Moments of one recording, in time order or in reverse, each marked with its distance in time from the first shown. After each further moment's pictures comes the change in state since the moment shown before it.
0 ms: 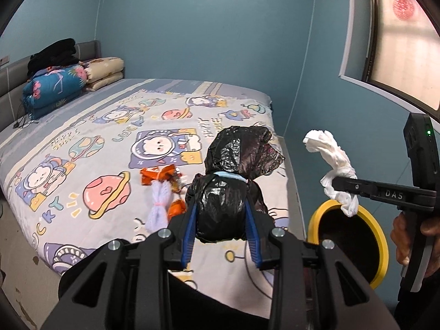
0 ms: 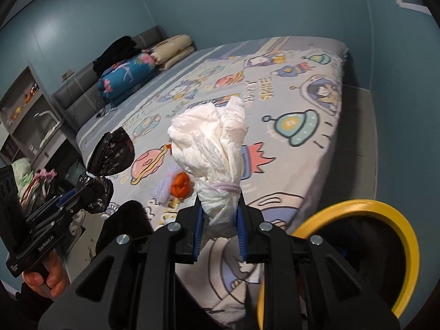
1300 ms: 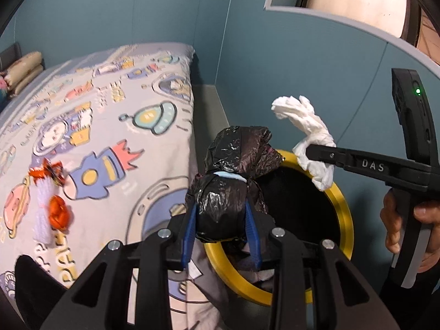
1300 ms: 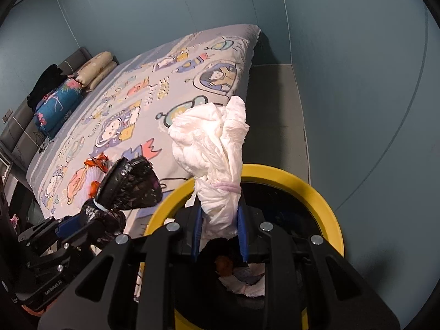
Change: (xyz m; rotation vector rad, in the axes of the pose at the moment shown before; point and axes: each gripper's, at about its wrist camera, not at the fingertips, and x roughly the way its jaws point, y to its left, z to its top) left arm 0.115 -0.168 -0.026 0.201 0.269 -0.282; right arm -0.042 -0.143 -0.044 0.229 0.013 -0.305
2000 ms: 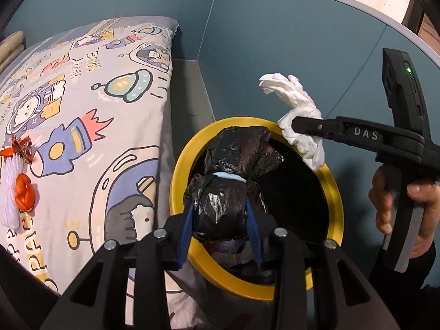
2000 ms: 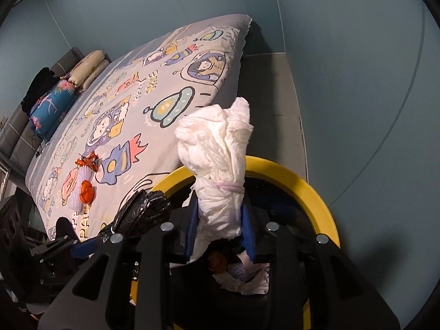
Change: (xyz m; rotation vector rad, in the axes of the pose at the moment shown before) left arm 0.028 -0.011 -0.019 -0.013 0.111 -0.115; right arm 0.014 -0.027 0.000 0.055 0.031 0.011
